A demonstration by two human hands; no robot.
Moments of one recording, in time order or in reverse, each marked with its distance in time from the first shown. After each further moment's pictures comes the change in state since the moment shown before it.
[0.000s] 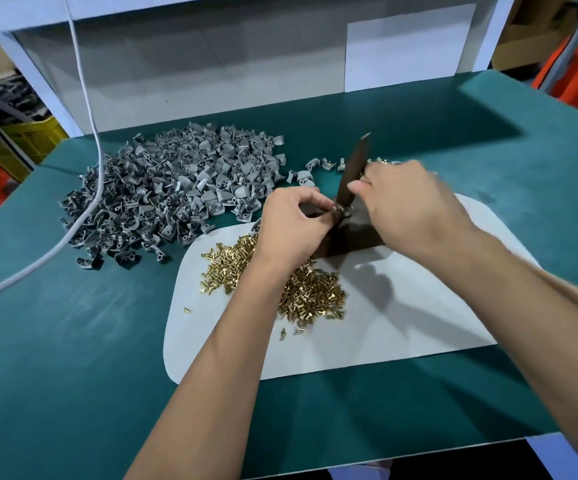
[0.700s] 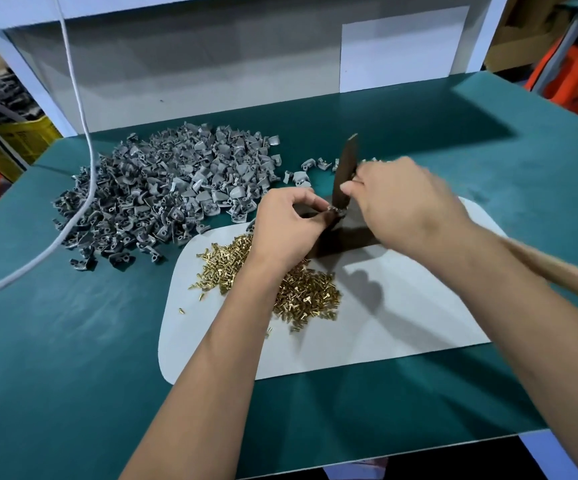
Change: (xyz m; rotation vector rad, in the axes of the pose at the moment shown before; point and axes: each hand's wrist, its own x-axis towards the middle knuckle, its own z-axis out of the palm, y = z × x) left_hand 0.000 0.001 -0.002 -0.021 -0.024 -0.028; right_hand 0.000 -0.004 -0.003 -0.012 -0.011 0.010
